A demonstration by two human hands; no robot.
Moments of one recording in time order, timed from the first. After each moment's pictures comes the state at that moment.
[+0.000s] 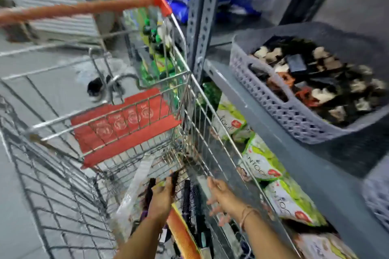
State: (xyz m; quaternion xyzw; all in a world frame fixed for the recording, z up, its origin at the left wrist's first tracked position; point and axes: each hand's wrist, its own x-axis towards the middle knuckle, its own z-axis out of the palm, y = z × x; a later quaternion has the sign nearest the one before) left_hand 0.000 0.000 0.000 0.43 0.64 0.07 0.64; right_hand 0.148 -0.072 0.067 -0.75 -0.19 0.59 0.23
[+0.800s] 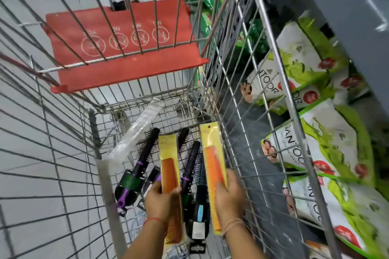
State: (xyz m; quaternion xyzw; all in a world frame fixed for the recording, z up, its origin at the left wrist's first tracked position) left_hand 0.005 -0.070 -0.096 0.23 0.75 0.15 0.60; right_hand 0.129 -0.095 -0.059 -0.88 -0.21 0.38 0.20
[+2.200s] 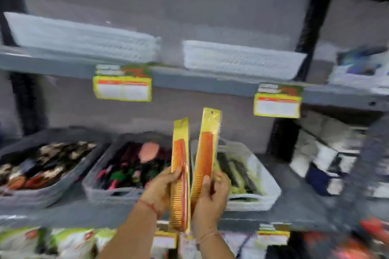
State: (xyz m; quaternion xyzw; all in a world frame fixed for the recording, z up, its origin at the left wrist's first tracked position) left_hand 0.160 -0.292 0.311 0.52 0.01 -0.13 0.85; right_hand 0.108 -0.389 0.309 -0.59 0.07 -0.35 0.73
